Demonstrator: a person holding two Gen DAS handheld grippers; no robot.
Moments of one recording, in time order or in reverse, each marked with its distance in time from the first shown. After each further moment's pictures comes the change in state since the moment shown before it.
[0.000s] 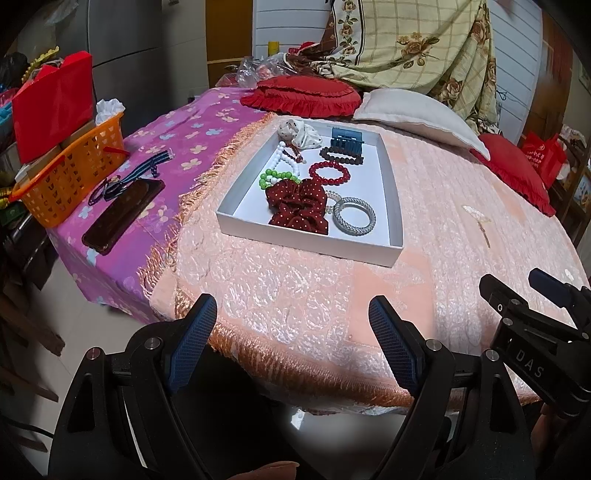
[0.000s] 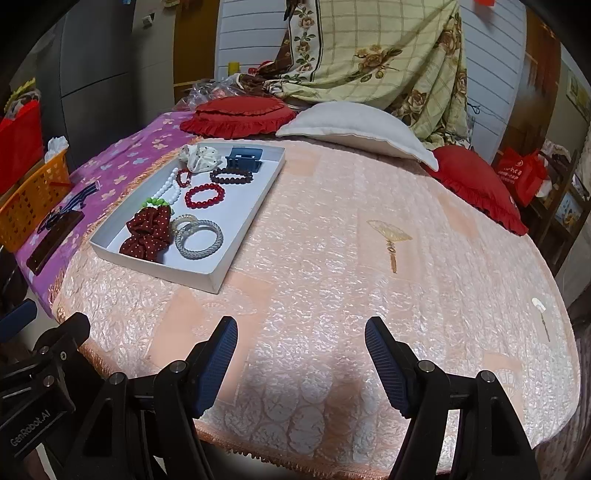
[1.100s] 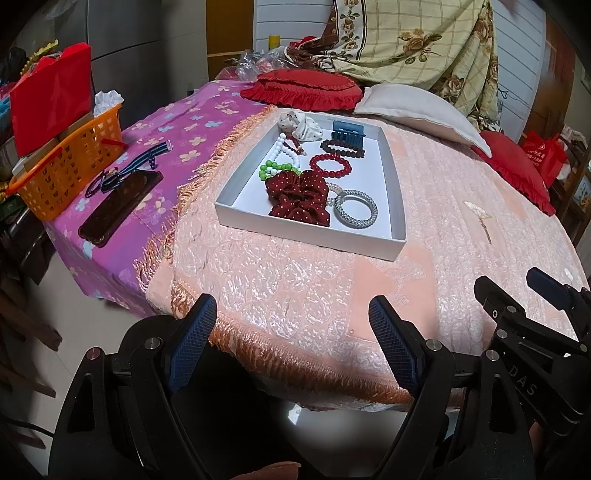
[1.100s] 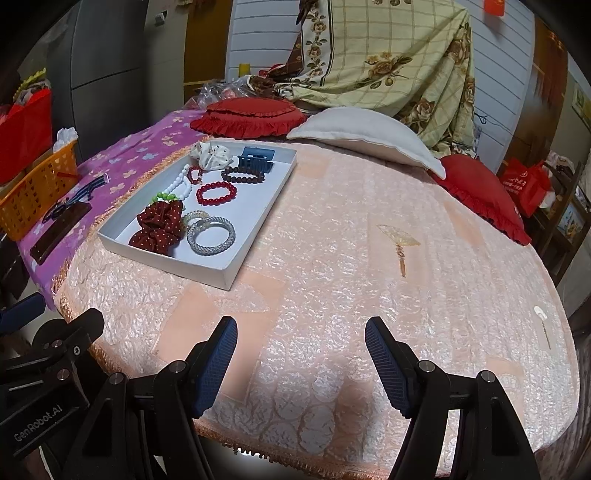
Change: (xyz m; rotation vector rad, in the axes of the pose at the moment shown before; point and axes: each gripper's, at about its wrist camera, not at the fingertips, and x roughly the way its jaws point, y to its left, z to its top) left arm 0.006 -0.001 -0.005 -0.012 0.019 -0.003; right arm 0.000 0.013 -0.005 -0.035 -0.019 0.007
